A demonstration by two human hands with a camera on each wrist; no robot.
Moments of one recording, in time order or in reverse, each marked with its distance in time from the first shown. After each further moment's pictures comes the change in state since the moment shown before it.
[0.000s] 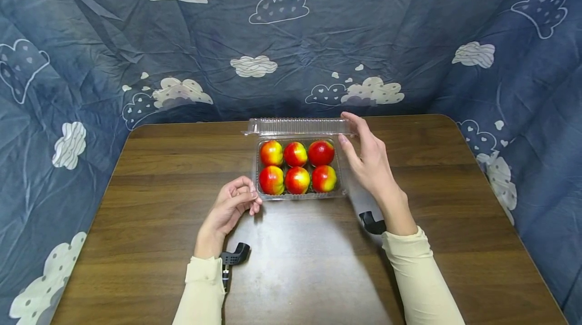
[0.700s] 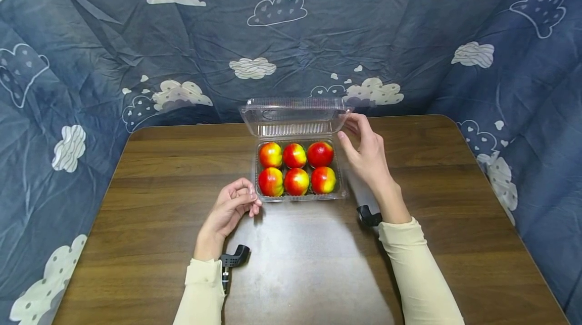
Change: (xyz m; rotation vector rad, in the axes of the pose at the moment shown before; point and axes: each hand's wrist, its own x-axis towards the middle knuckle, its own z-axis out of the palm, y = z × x) left_hand 0.001 -0.002 -0.001 0.002 -0.006 0.001; right_hand 0.013 0.026 0.013 0.163 0.073 0.048
